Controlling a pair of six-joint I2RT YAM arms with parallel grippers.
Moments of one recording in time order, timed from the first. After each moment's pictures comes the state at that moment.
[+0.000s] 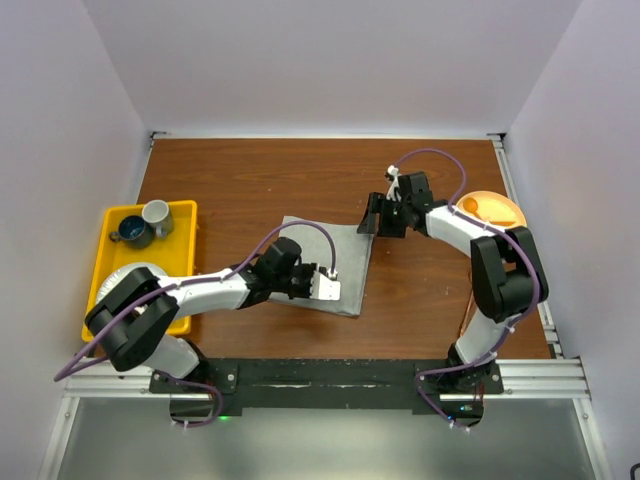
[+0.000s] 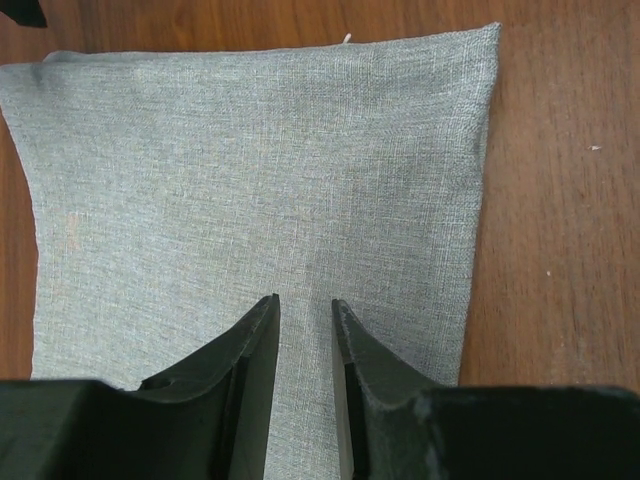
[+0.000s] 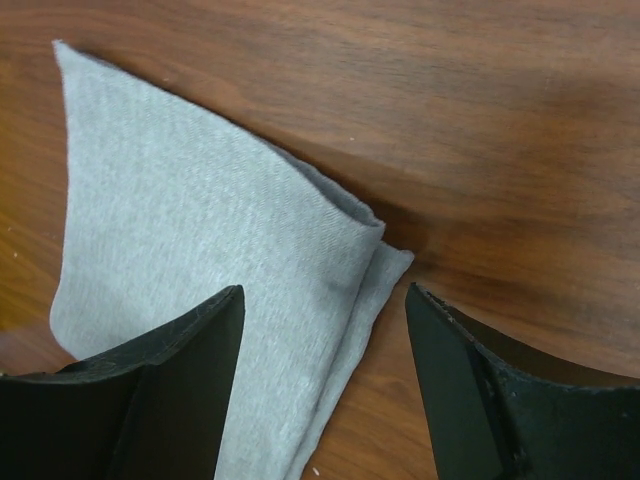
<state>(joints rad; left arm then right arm) -0.80 1.46 0.62 0.11 0.38 0.83 0.29 1.73 1.06 -0.21 -0.32 0.41</state>
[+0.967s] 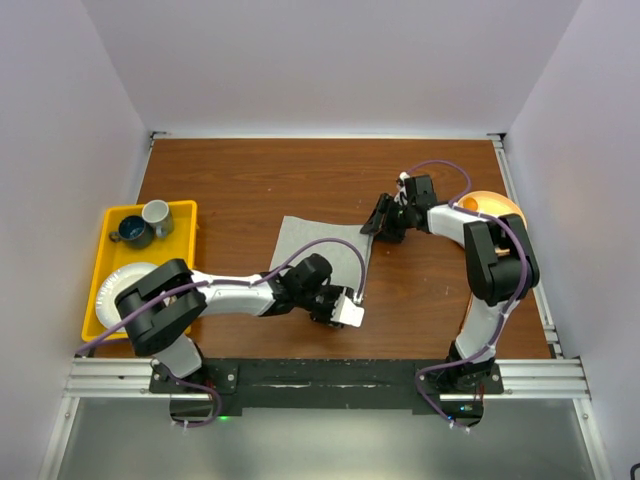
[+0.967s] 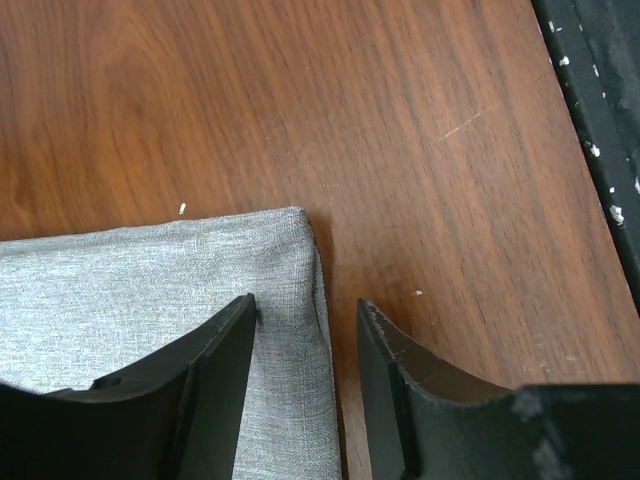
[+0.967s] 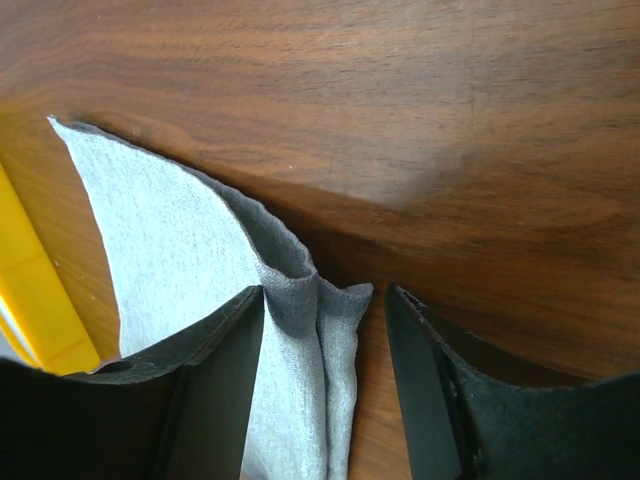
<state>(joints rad) -1.00 1.61 0.72 0.11 0.45 0.78 0.22 1.86 1.07 -0.16 -0.42 0.62</state>
